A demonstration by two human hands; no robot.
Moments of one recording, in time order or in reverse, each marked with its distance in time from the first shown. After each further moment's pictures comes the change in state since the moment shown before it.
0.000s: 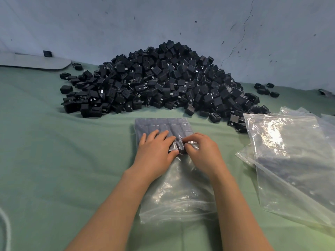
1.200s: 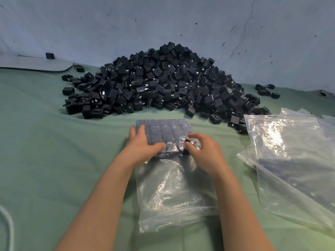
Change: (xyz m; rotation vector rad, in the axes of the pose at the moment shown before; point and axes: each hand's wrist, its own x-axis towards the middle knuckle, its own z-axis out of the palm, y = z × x) left_hand 0.000 -0.025 -0.031 -0.572 -0.121 -0.407; right_hand 0.002 0.005 -0.004 0.037 0.000 0.006
